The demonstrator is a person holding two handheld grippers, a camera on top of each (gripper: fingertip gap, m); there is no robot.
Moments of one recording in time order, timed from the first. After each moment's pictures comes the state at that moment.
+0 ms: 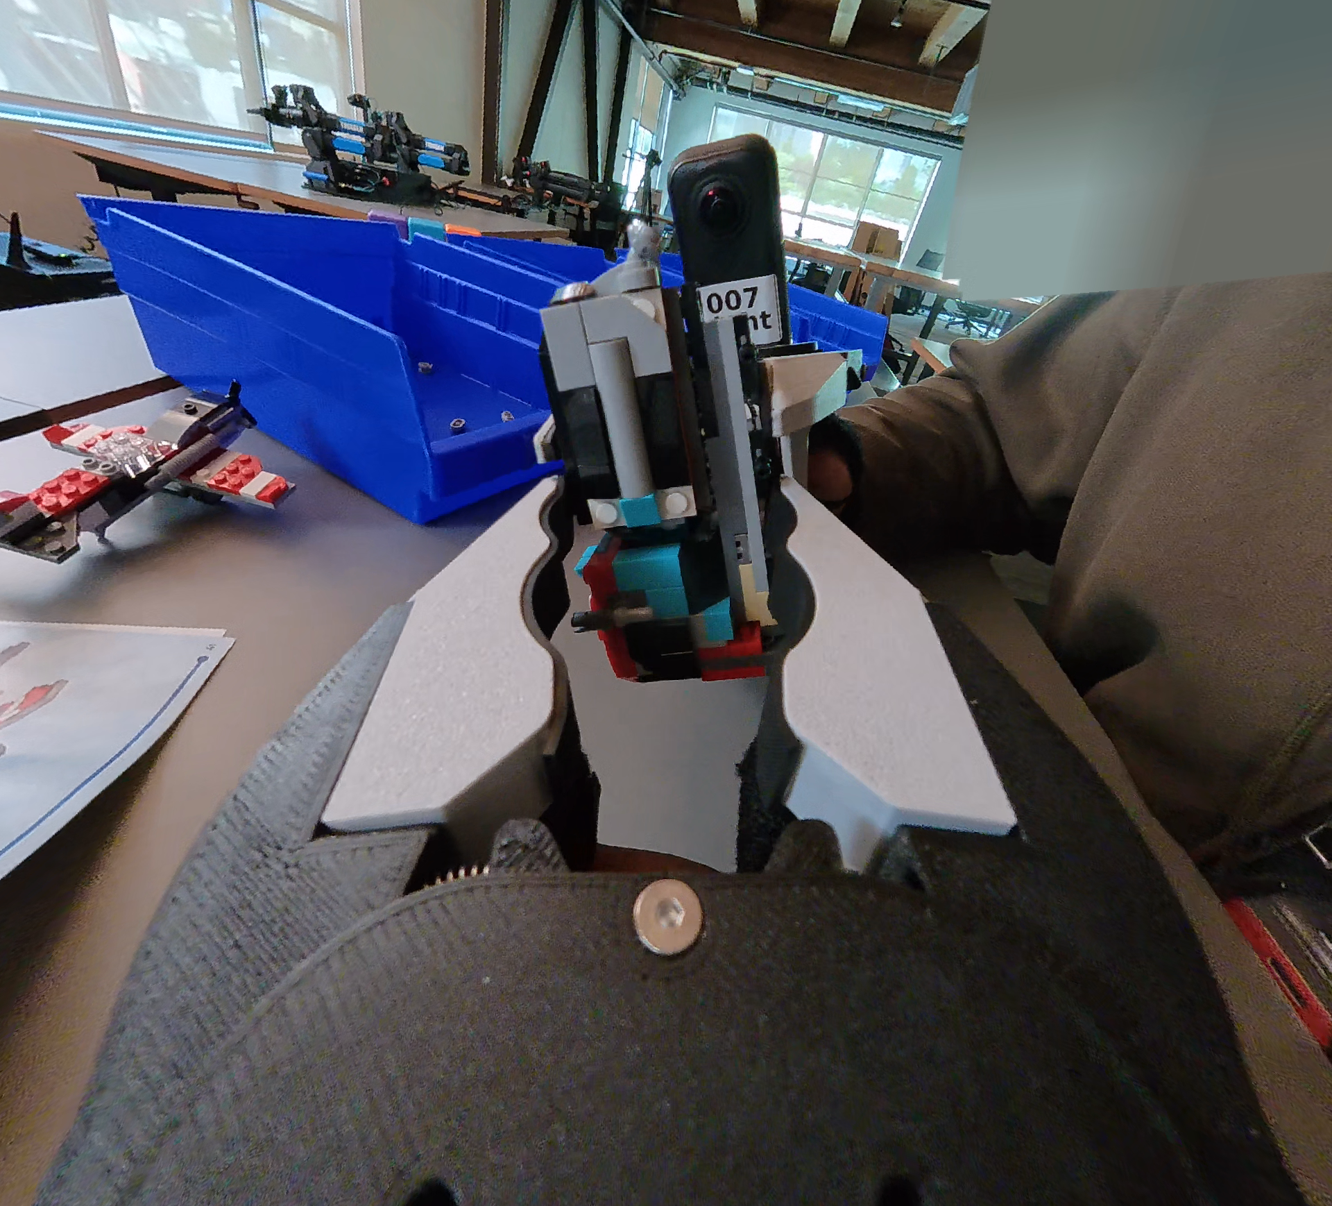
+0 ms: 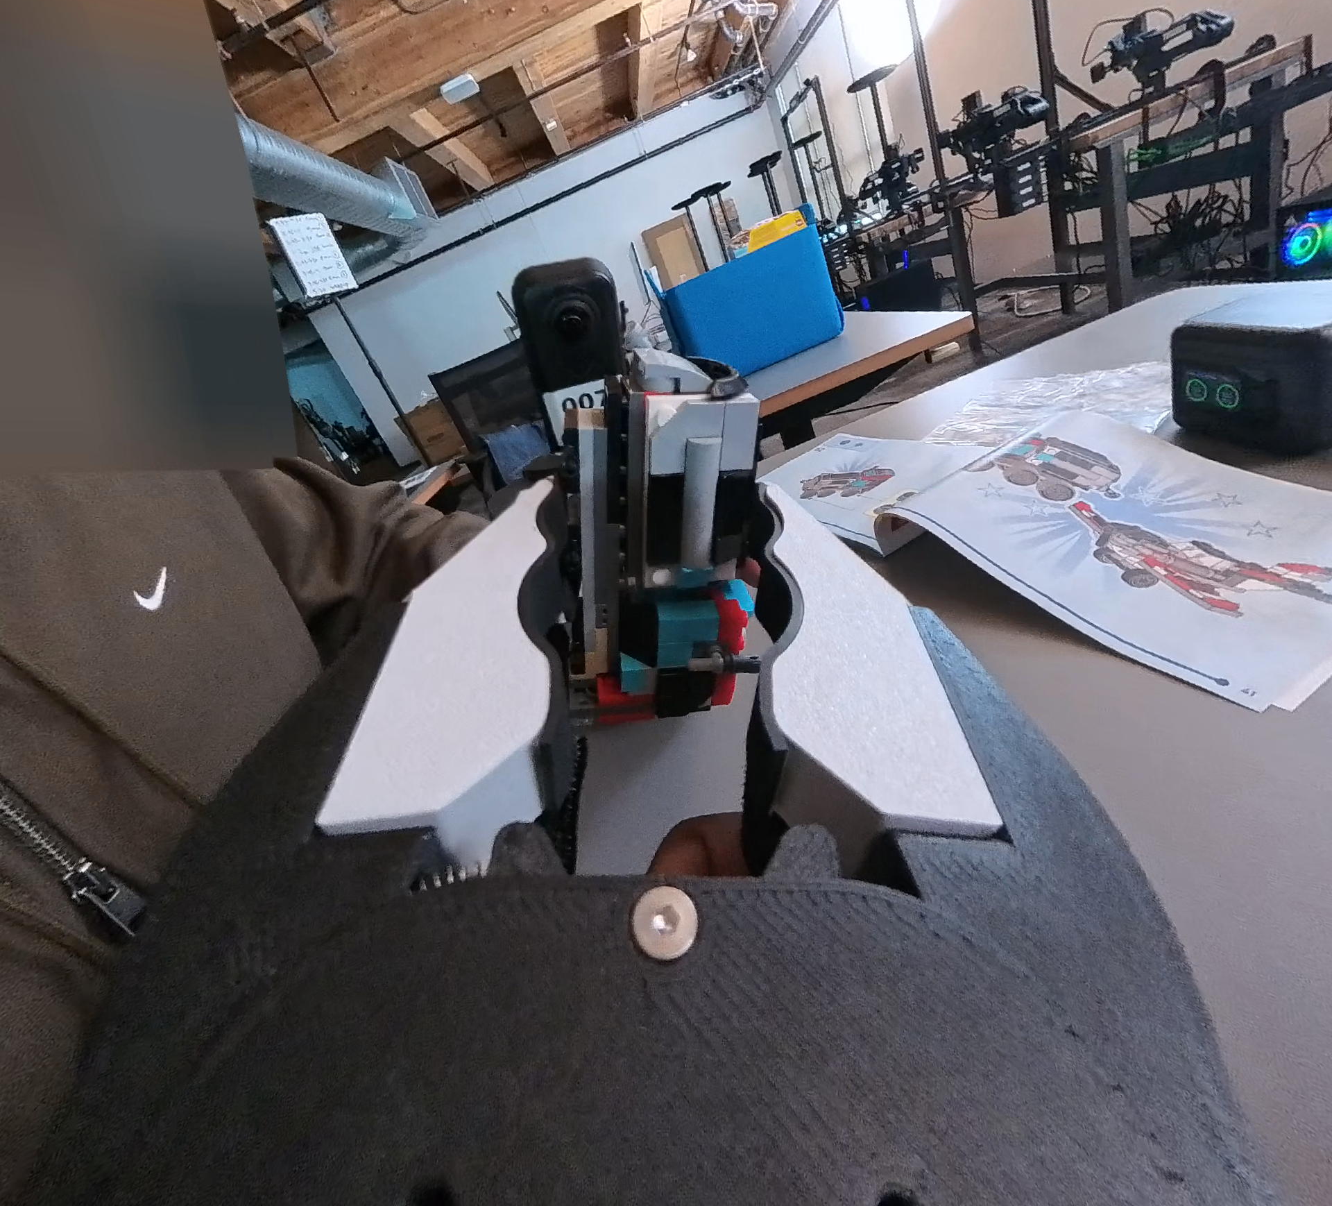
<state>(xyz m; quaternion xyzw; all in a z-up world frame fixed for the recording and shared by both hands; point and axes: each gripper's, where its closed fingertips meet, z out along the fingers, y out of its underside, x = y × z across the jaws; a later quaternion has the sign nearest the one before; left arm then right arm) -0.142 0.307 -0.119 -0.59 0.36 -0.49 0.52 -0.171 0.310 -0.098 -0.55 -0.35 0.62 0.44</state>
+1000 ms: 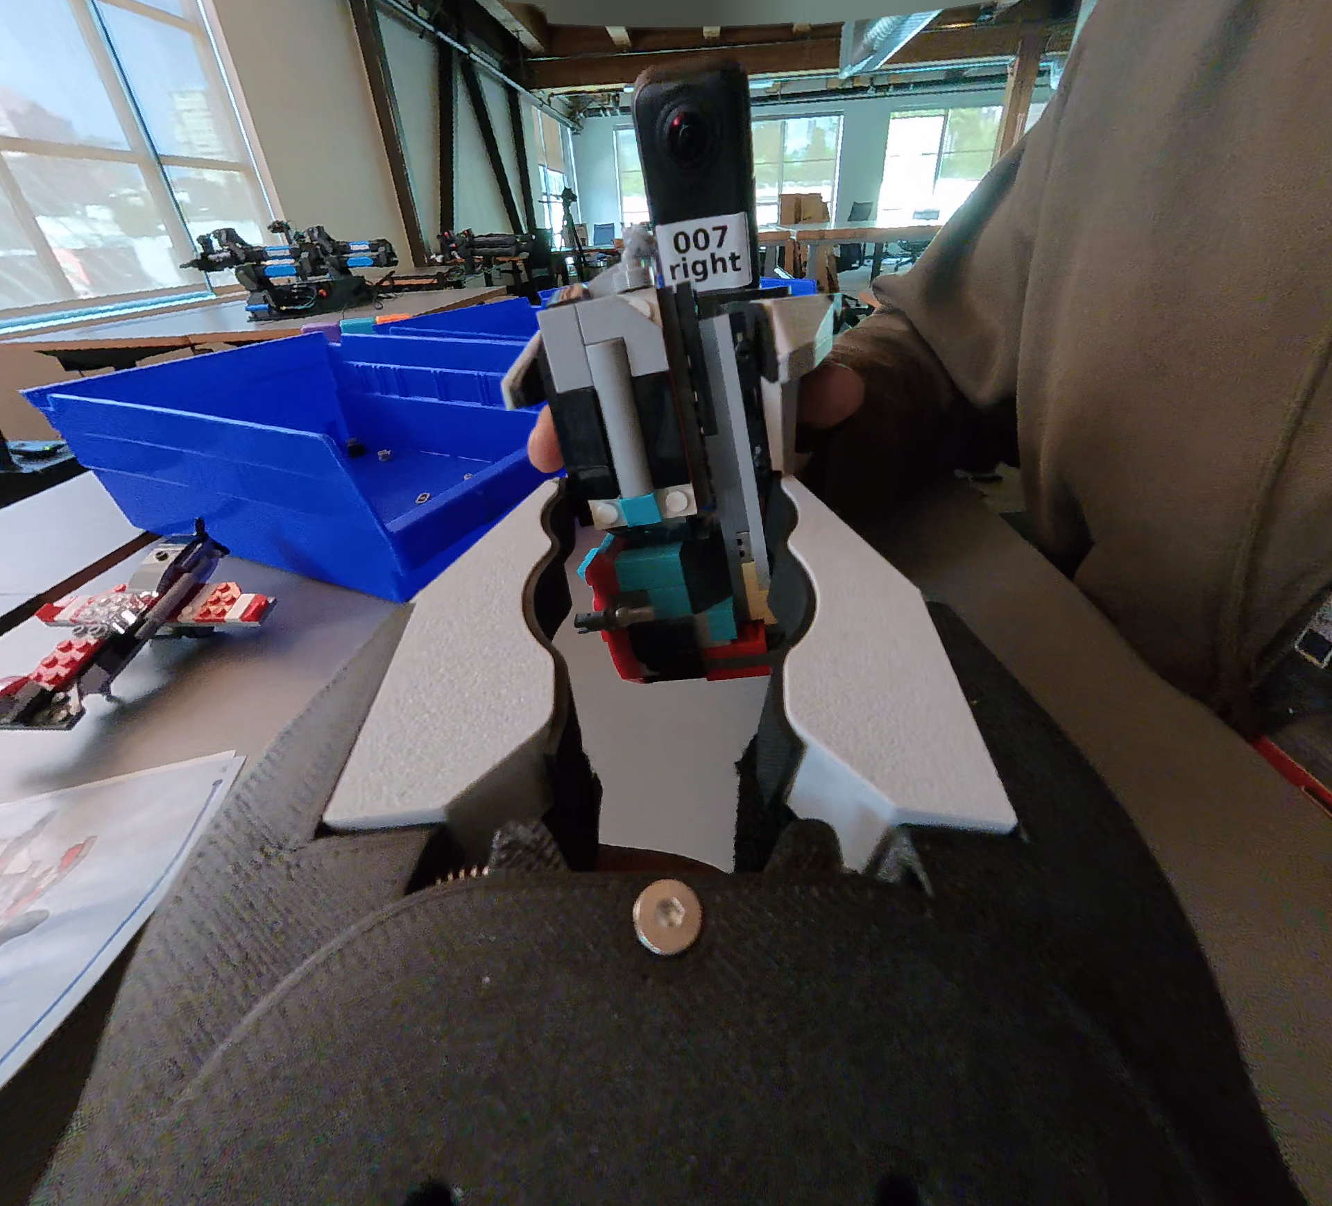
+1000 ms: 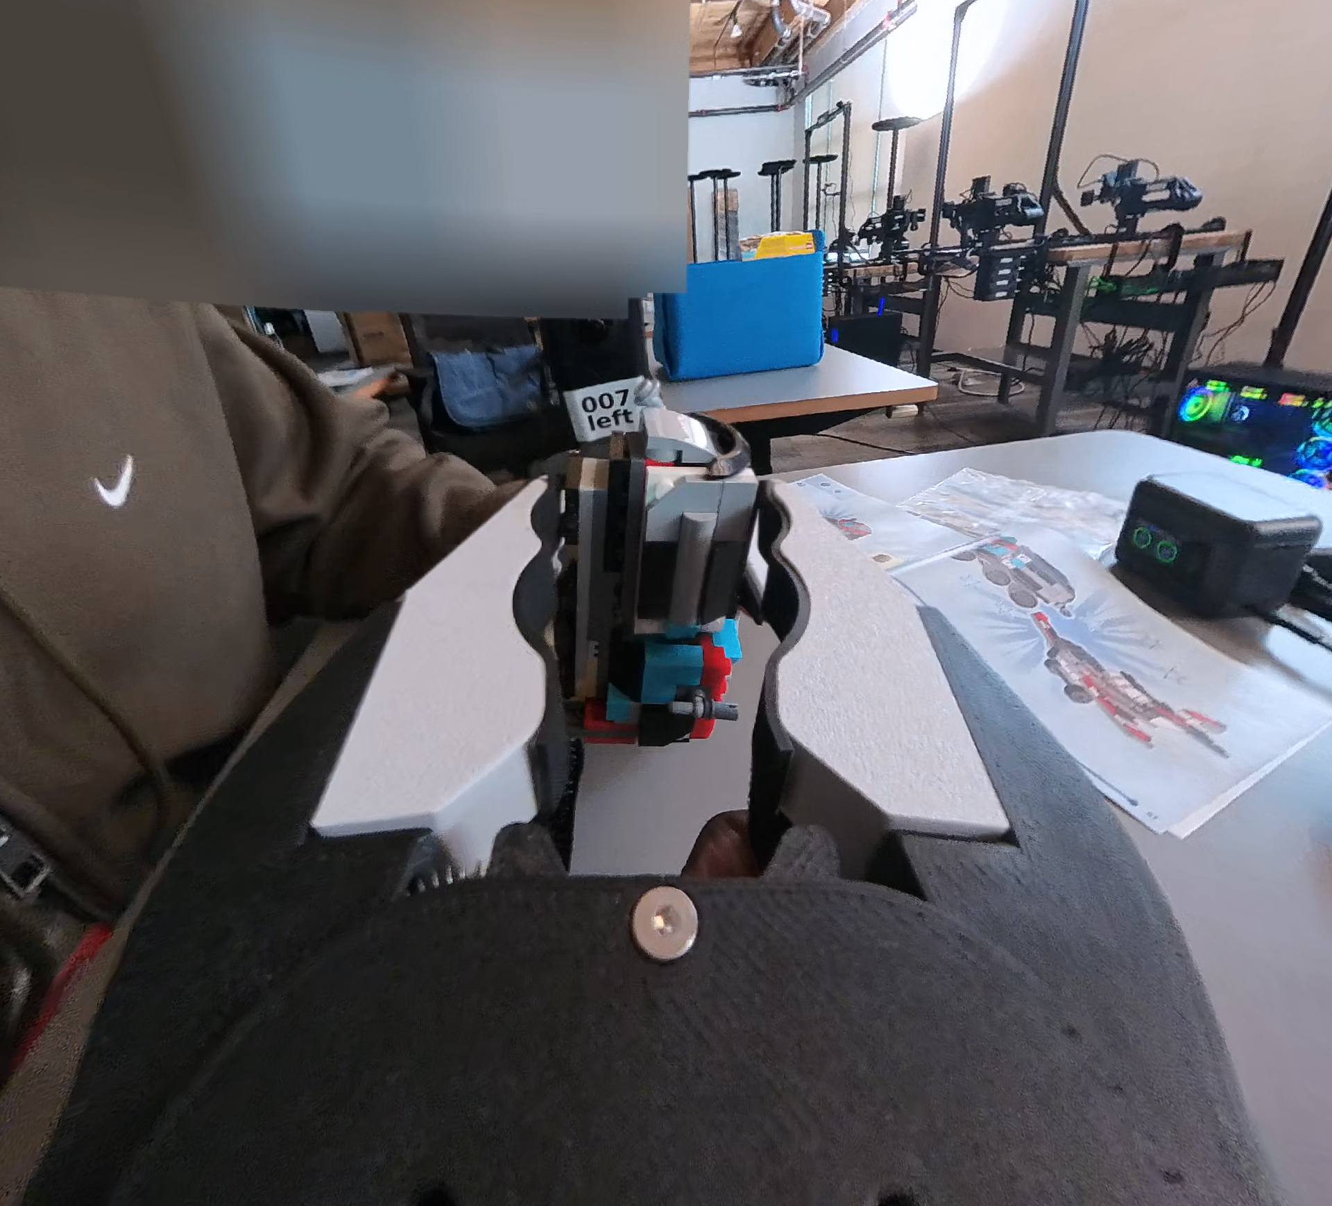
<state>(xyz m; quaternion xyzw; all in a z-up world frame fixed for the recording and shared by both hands) -0.141 0.279 -0.113 -0.50 0.46 -0.47 0.56 -0.173 0.281 -0.079 -0.50 -0.45 0.54 0.51</state>
